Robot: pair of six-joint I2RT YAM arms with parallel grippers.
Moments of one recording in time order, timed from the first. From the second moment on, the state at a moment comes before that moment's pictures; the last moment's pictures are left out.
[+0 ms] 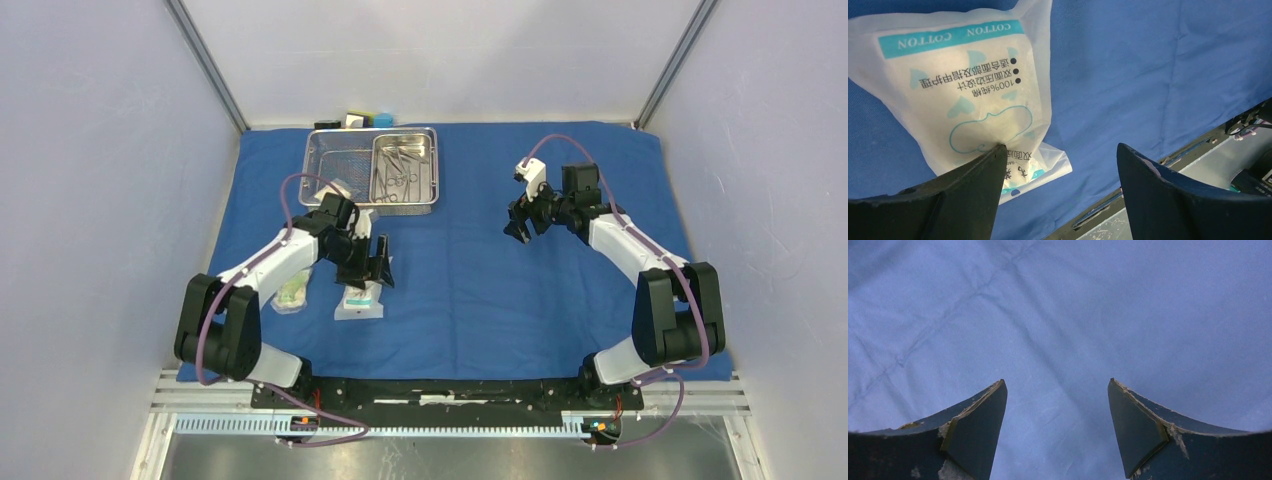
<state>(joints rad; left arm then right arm) -0.32 1.43 0.88 -0.68 0.42 -0.23 0.14 1.51 0.94 -0.20 -0.59 -0.46</state>
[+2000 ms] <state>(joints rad) -0.04 2.40 2.14 -1.03 0.11 0.23 0.14 1.52 0.95 -0.21 -0.59 -0.49</state>
